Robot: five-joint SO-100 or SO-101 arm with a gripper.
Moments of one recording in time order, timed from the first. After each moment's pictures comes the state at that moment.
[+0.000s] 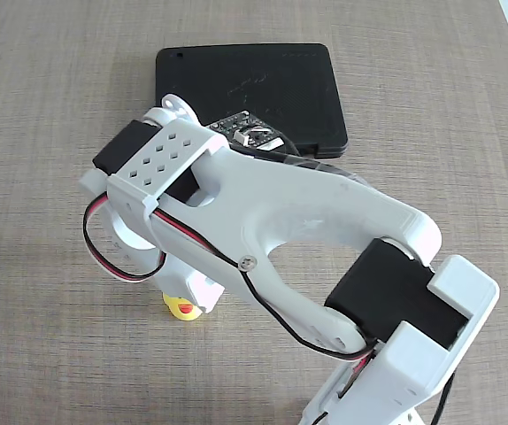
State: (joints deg) arm -52.6 82.8 109.6 79.7 2.9
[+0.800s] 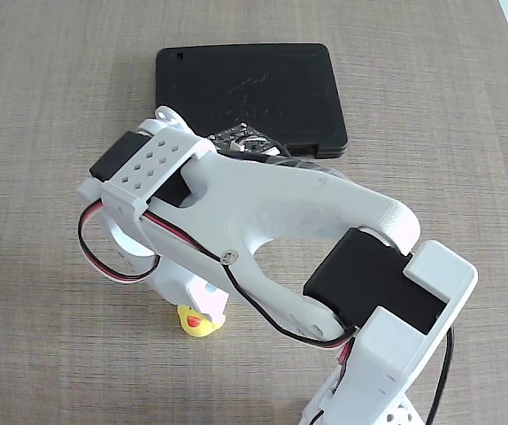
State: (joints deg) arm -52.7 79.4 109.5 79.7 3.0
